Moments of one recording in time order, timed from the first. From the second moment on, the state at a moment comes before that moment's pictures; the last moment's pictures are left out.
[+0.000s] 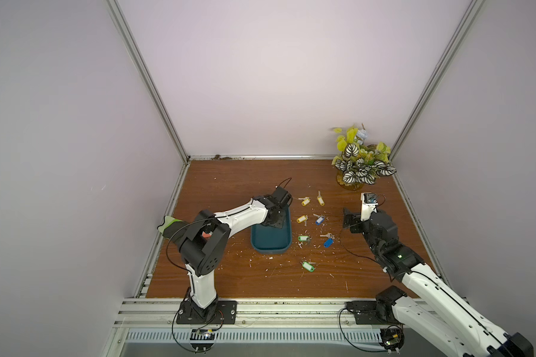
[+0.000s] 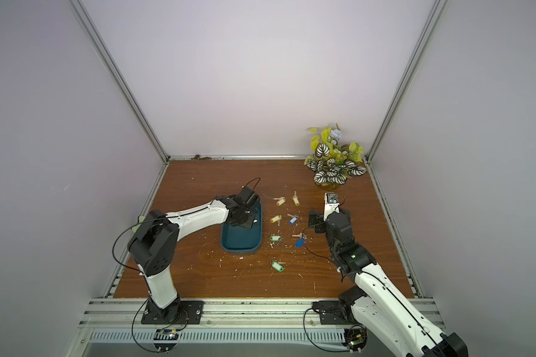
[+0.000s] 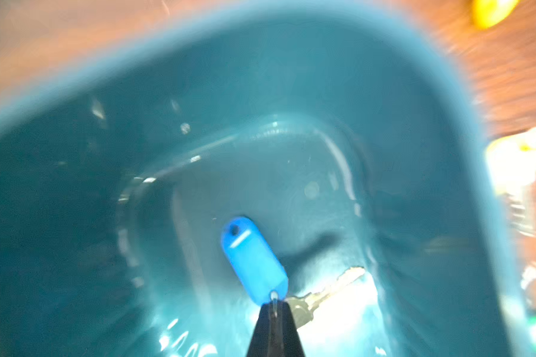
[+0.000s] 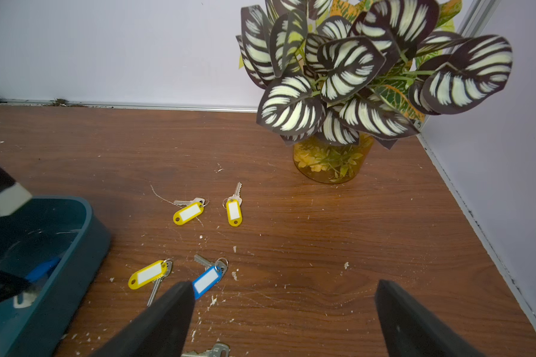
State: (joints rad) left arm -0.68 1.80 1.24 -0.61 -0.19 -0.34; right arm 0.47 0.78 0.54 -0.14 0.41 0.16
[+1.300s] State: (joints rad) left arm -1.17 1.86 1.22 -0.32 0.16 0.18; right arm 0.04 0.81 0.87 -0.23 0.18 0.14
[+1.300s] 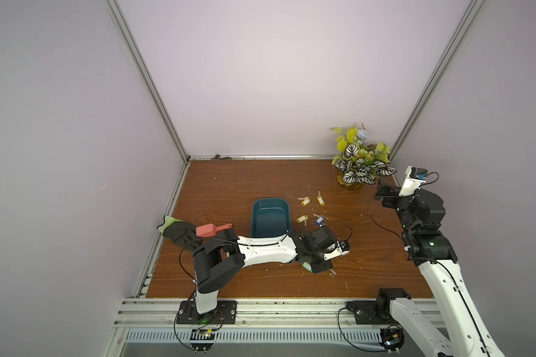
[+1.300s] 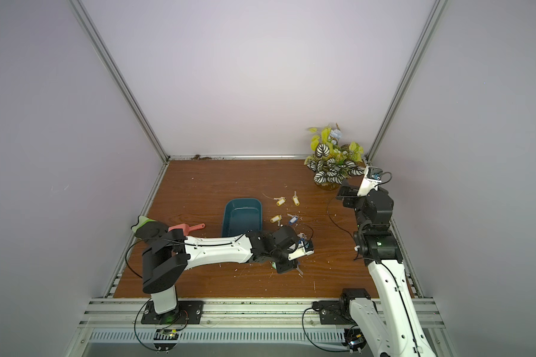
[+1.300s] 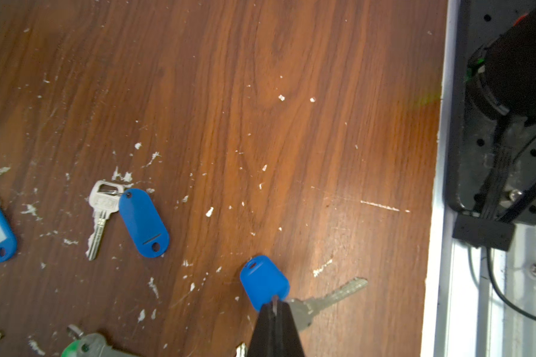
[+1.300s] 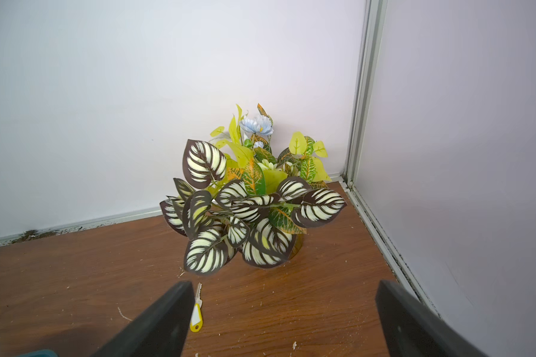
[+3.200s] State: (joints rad) left arm -0.20 1.10 0.69 0.11 0.04 -0.28; right arm 0.03 0.65 0.37 0.03 0.30 0.14
